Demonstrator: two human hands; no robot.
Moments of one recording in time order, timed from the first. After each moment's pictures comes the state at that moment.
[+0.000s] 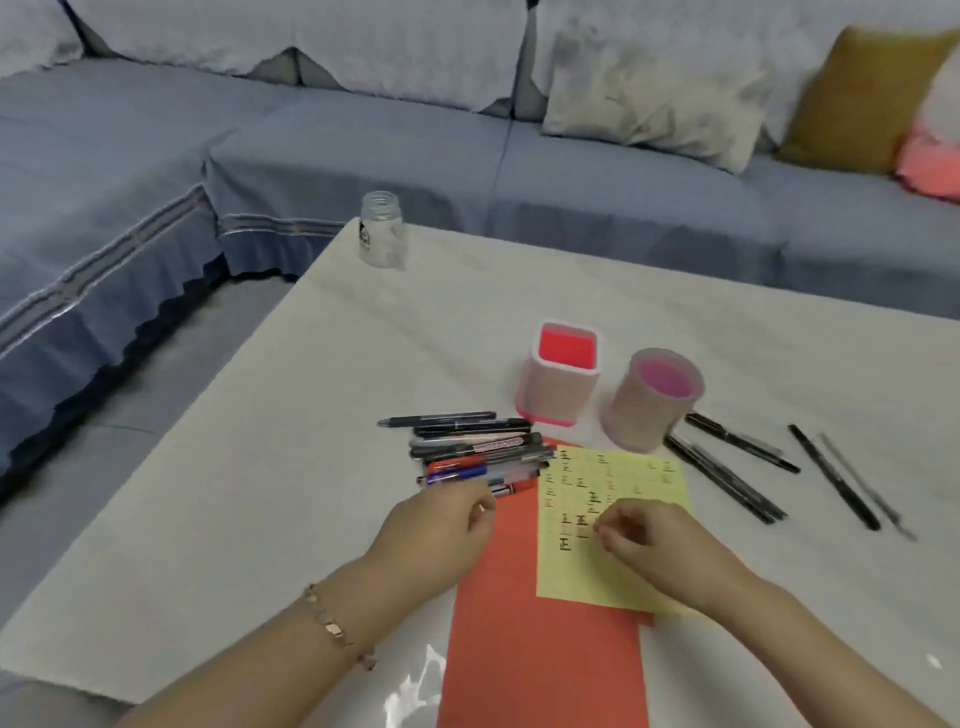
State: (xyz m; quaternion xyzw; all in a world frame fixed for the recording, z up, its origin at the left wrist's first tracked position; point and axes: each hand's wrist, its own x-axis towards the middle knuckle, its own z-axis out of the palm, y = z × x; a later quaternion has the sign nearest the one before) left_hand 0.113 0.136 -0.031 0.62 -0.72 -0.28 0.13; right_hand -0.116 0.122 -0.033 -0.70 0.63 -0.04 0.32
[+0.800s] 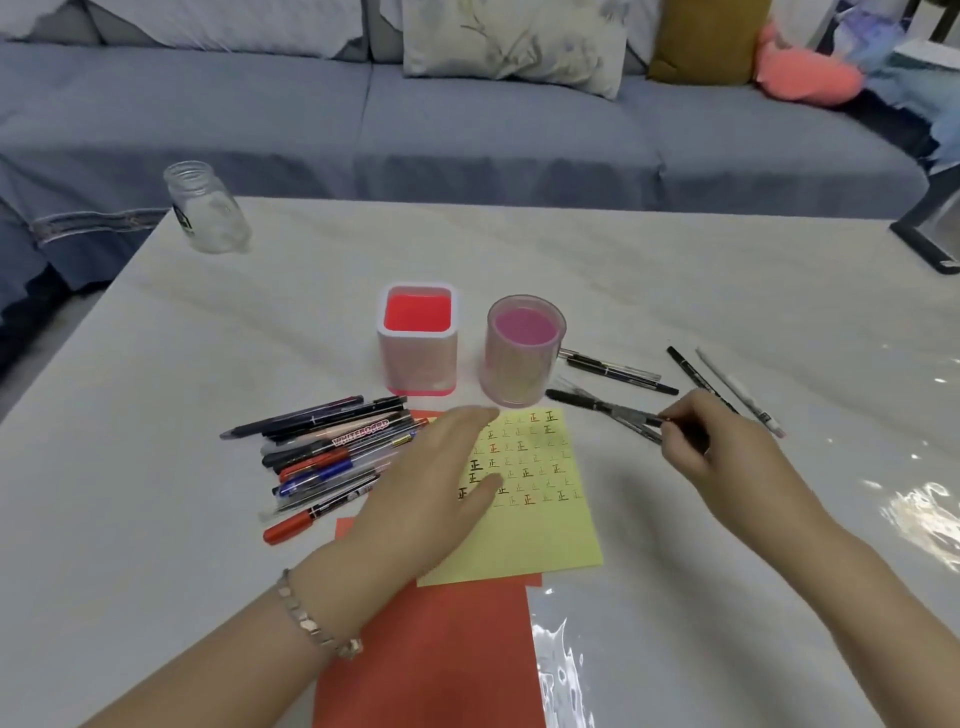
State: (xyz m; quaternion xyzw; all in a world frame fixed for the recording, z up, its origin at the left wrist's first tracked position) left_hand 0.009 0.107 -0.033 0.49 -0.81 -0.24 0.21; right_hand -0.235 0.142 0.003 -0.61 0.73 -0.25 0.18
